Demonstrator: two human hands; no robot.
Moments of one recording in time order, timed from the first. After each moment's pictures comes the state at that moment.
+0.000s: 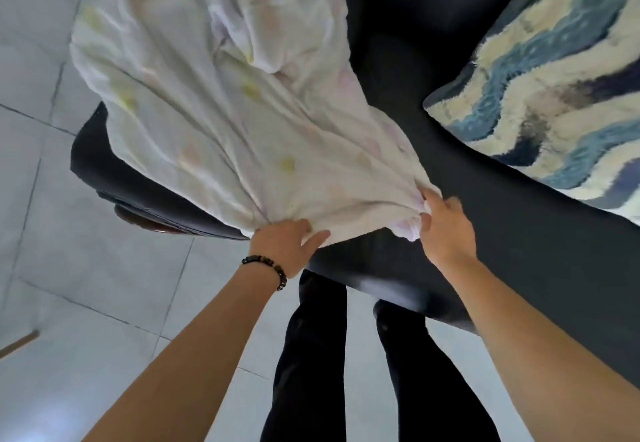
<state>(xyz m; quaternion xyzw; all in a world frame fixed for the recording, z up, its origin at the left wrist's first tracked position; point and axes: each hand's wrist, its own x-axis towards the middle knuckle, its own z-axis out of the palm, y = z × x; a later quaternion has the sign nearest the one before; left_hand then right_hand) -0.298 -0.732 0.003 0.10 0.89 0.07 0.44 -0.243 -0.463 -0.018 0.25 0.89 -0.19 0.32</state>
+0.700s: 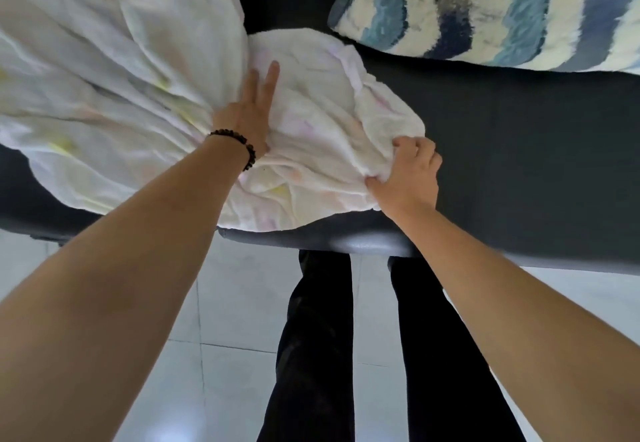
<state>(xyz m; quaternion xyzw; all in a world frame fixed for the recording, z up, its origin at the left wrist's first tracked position) -0.398 -0.622 -0.050 0.28 0.88 -0.17 0.34 -0.195 -0.455 -0.050 0.41 0.83 -0.29 0.25</state>
